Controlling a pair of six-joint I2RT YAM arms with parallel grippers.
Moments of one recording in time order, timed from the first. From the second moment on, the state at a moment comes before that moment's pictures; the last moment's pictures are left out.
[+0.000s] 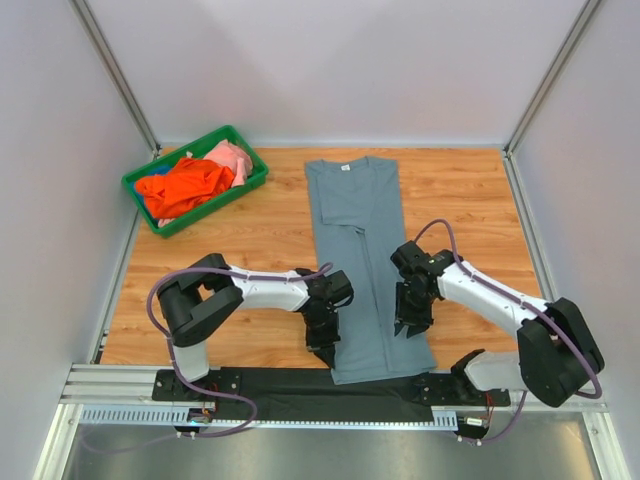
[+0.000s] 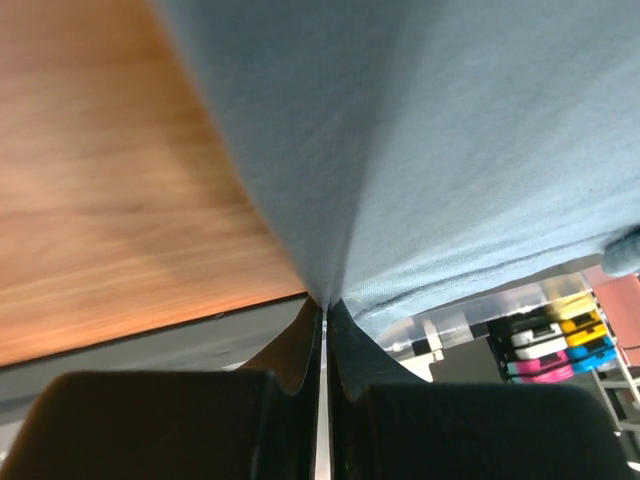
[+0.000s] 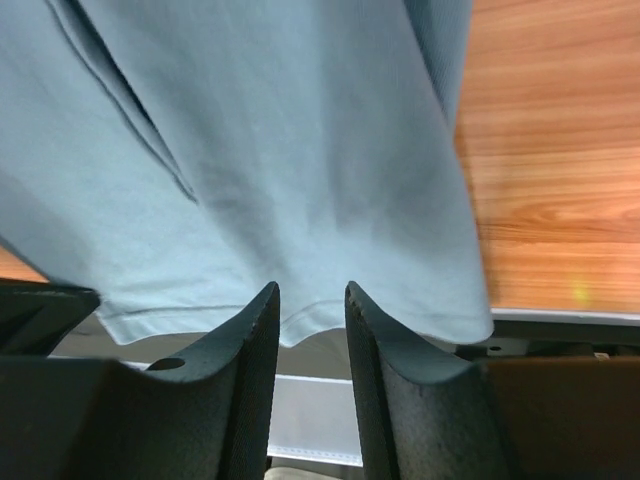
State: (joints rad) left arm -1.07 1.84 1.01 -0.62 0.45 -1.12; right arm 0.56 1.30 0.75 -0.95 -0.13 0.71
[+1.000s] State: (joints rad) left arm -1.07 1.66 0.82 -0.57 0.43 -1.19; right arm 0.94 1.40 0.78 -0.85 -0.09 0.96
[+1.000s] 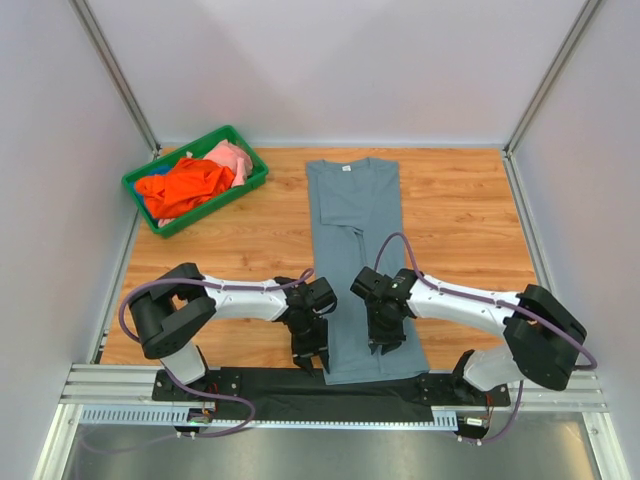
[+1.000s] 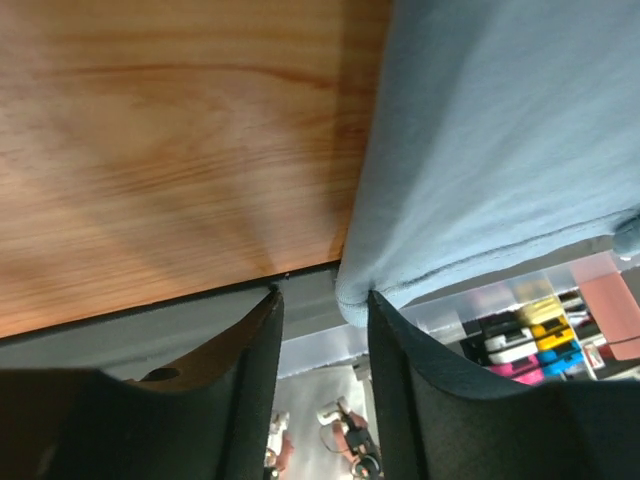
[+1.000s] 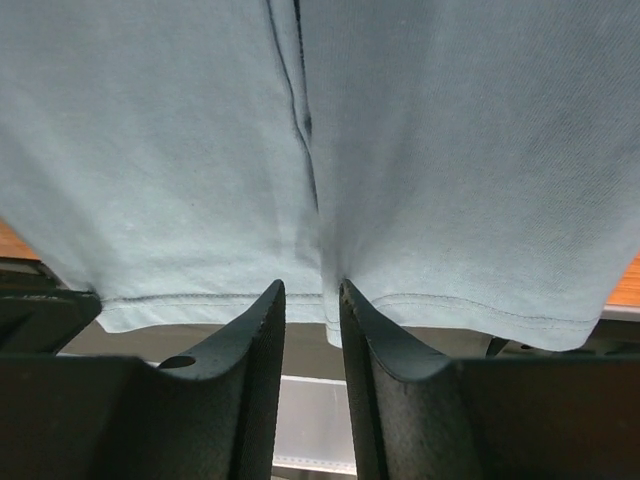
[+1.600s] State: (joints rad) left arm -1.03 1.53 0.76 -0.61 0.39 -1.18; right arm 0.95 1.40 0.94 -0.94 -0.09 0.92
